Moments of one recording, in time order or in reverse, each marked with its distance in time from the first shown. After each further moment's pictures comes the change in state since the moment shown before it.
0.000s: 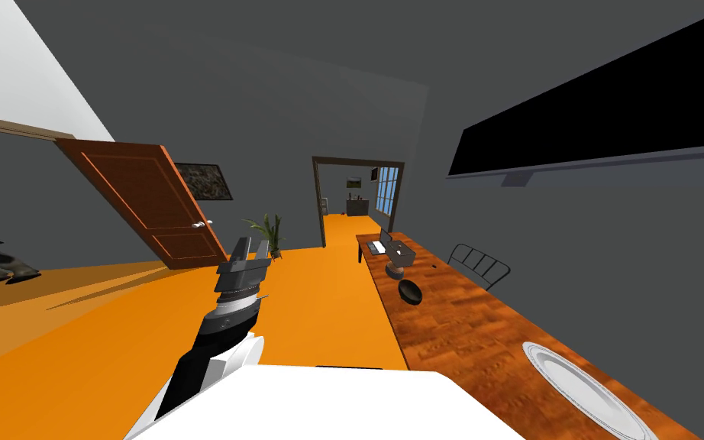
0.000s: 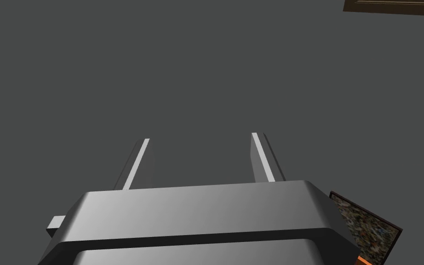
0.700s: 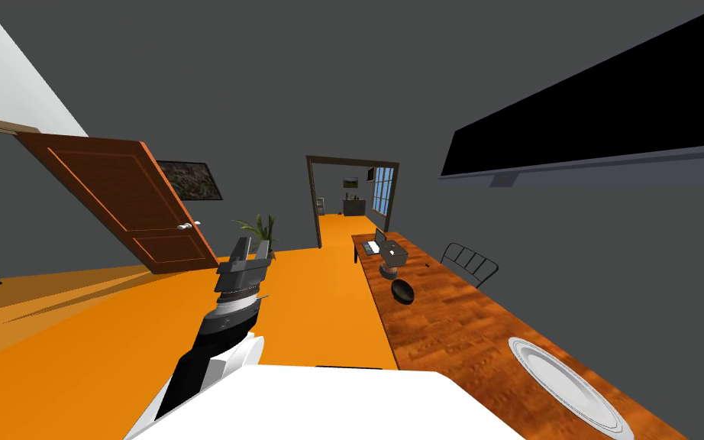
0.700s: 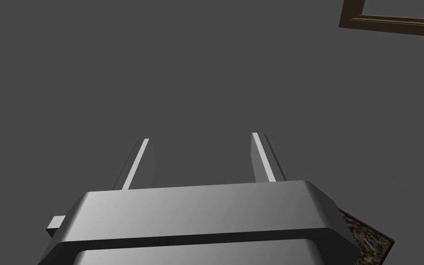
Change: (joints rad) left arm 0.000 0.000 0.000 0.000 0.000 0.000 0.000; right arm -0.034 0.080 0.012 0.039 0.033 -0.083 0.034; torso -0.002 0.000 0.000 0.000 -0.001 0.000
